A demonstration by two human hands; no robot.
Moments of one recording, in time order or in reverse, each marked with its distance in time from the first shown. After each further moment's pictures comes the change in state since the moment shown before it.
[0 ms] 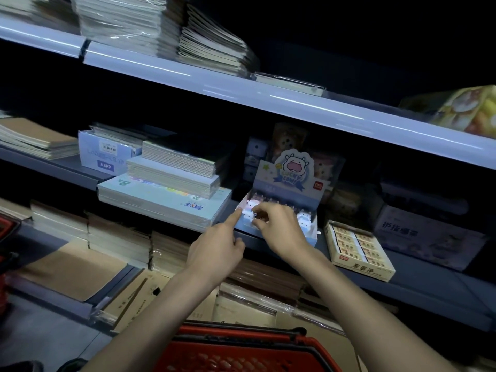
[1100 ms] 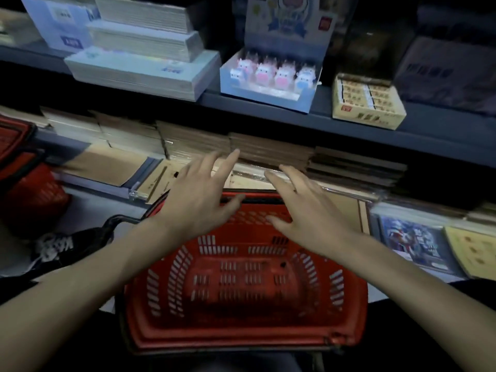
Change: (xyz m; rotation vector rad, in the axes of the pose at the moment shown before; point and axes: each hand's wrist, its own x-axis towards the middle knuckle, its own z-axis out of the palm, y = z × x) left_hand -0.129 -0.039 0.033 0.490 -0.154 0.301; right_hand -0.229 0.043 0.000 -0.181 -0.334 -0.136
